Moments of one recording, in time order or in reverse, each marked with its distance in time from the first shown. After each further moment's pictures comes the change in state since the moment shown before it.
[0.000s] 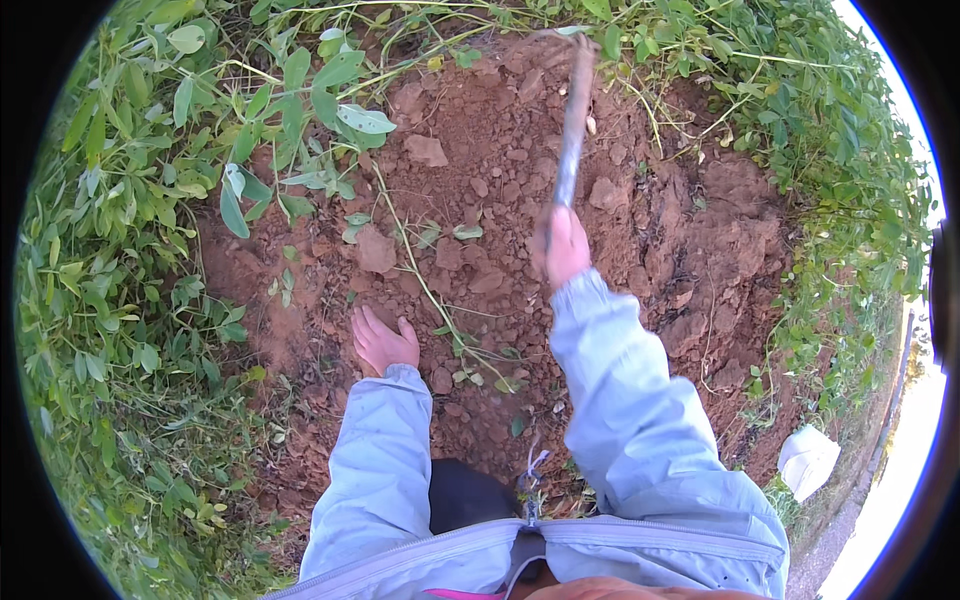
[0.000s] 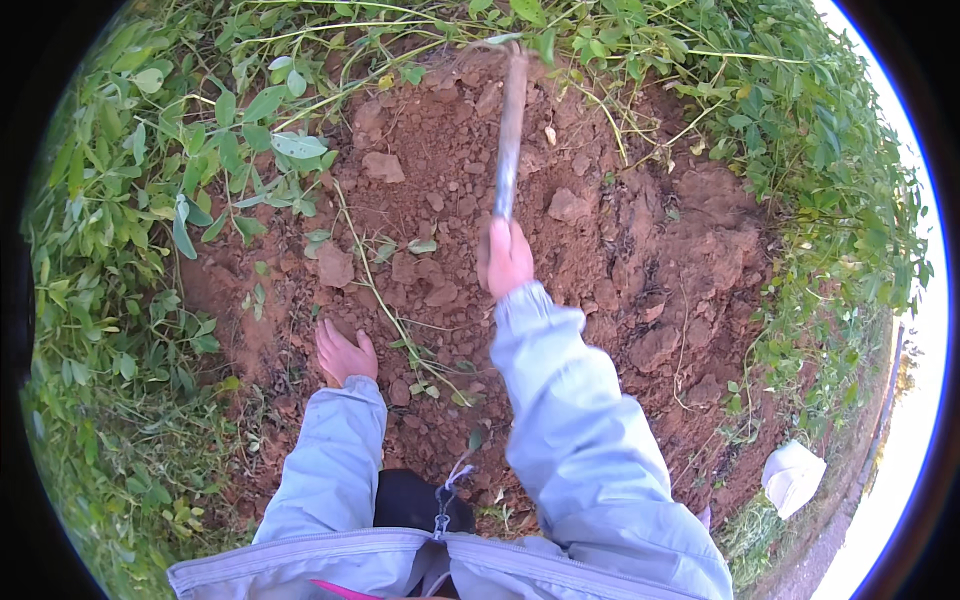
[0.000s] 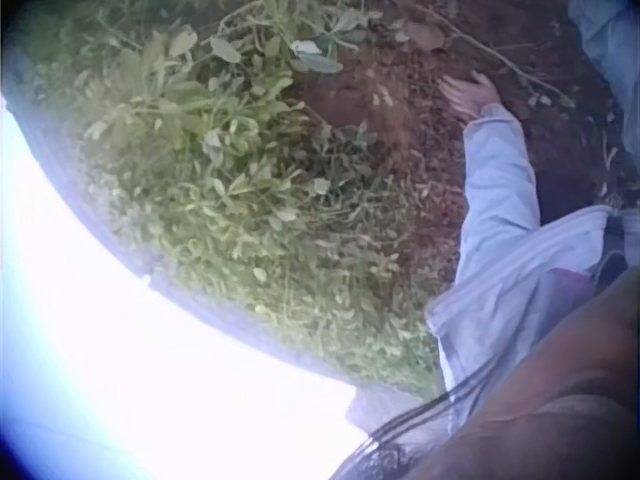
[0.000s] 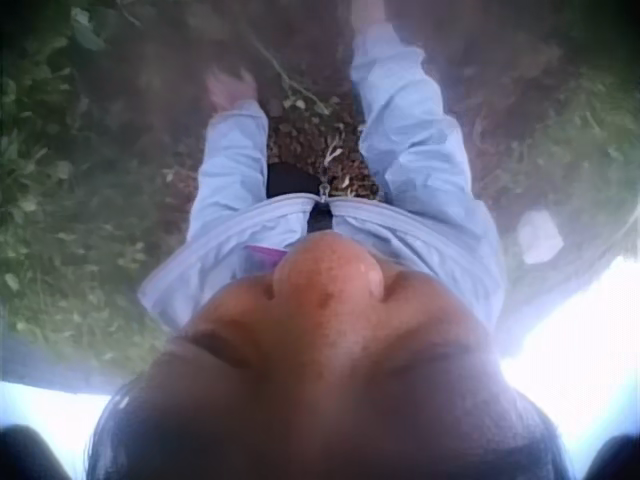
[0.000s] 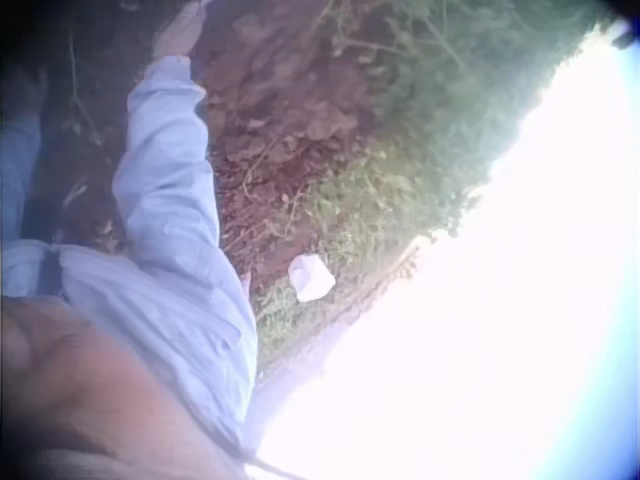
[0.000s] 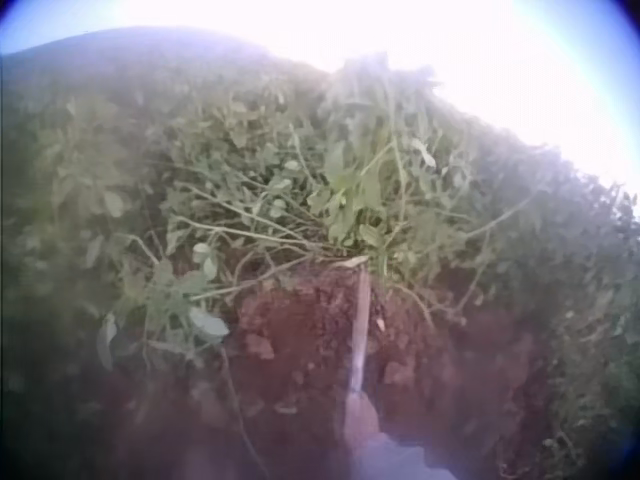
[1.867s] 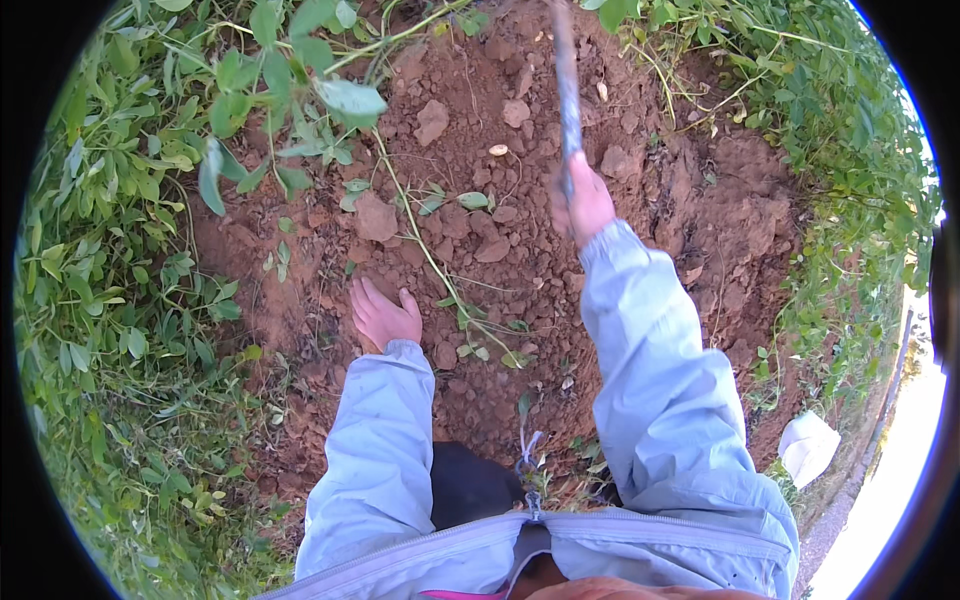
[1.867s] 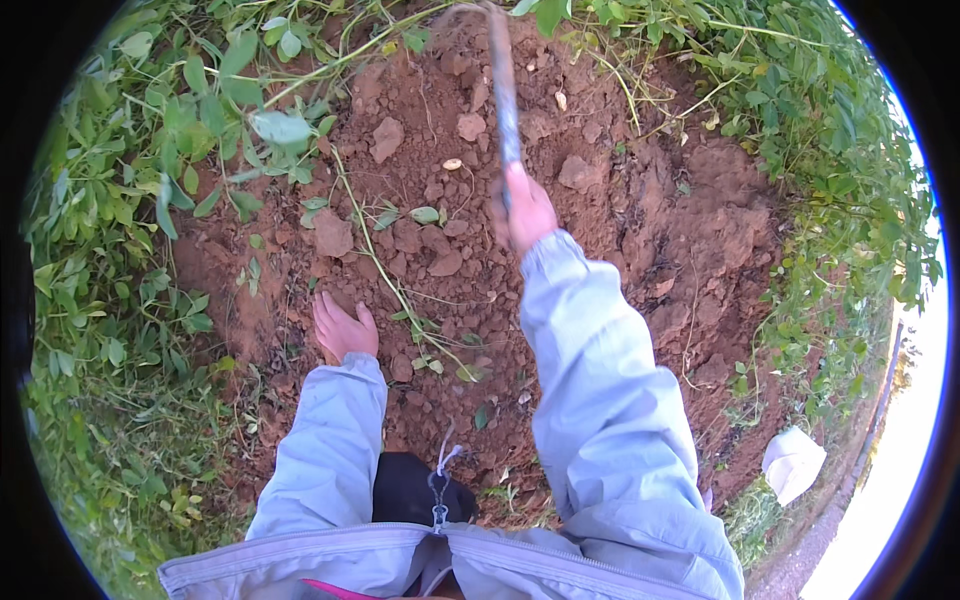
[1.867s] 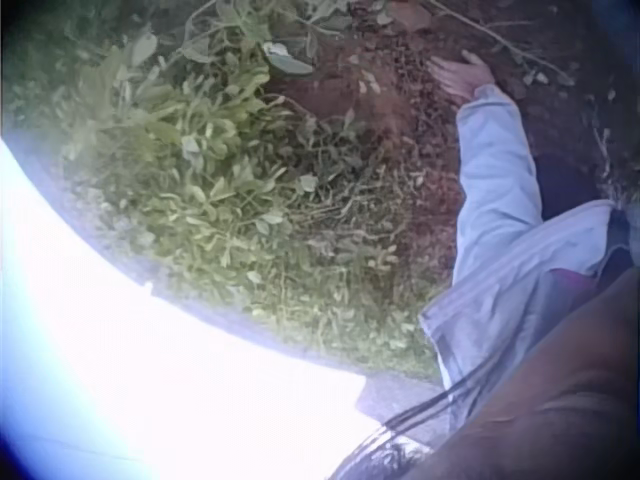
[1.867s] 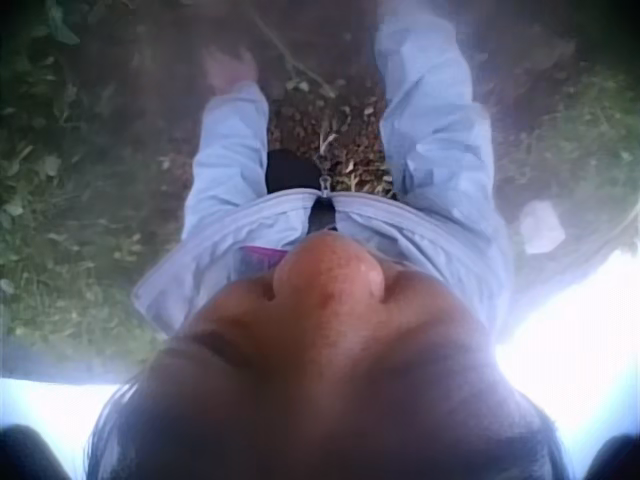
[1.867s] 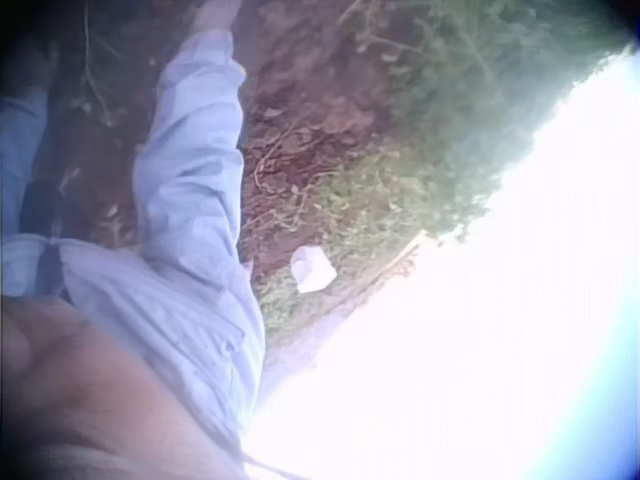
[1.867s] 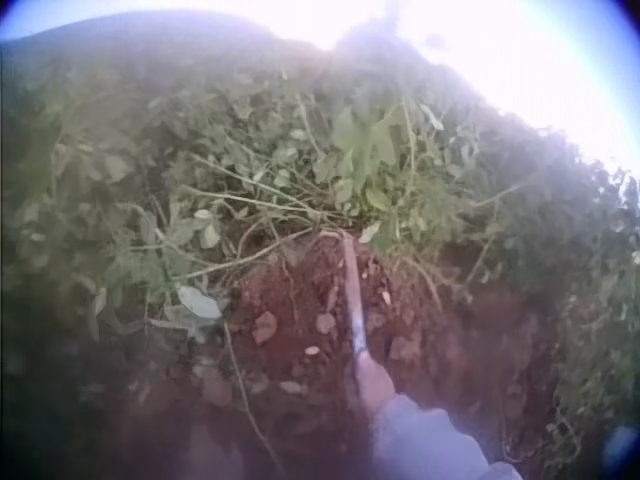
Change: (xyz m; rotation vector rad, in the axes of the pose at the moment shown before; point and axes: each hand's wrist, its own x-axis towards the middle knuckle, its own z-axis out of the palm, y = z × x) left_hand 0.001 0.001 0.002 -0.017 0.000 0.023; right_hand 0.018 -0.020 -0.010 -0.041 -0.055 0.225
